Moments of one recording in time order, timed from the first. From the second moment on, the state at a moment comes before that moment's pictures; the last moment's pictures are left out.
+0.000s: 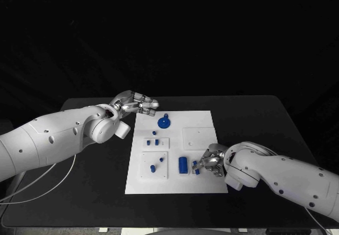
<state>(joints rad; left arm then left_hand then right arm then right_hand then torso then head) 1.24 -0.75 -0.07 1.25 -0.34 -0.12 0.24 1.29 -0.01 -0.06 -0.04 0.13 1.00 0.15 0.06 0.07 1.11 0.14 0.07 0.06 1.15 0.13 0.07 0.08 0.05 1.02 0.11 0.10 0.15 0.88 -0.75 0.16 1.58 -1.06 -0.10 -0.67 1.11 -0.08 0.34 -0.09 0.26 1.21 0.05 0.06 0.08 1.33 -0.04 0.86 1.16 1.45 -0.09 0.98 1.05 0.05 1.47 -0.11 0.79 1.31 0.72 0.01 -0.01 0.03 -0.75</state>
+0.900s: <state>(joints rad) 1.24 -0.75 -0.08 1.25 -0.35 -0.11 0.22 1.29 -0.01 -0.06 -0.03 0.13 1.00 0.15 0.06 0.07 1.11 0.14 0.07 0.06 1.15 0.13 0.07 0.08 0.05 1.02 0.11 0.10 0.15 0.89 -0.74 0.16 1.56 -1.08 -0.08 -0.67 1.14 -0.11 0.27 0.01 0.19 1.22 0.05 0.07 0.08 1.33 -0.04 0.86 1.15 1.45 -0.09 0.98 1.06 0.05 1.47 -0.11 0.79 1.31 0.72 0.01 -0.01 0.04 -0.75</state>
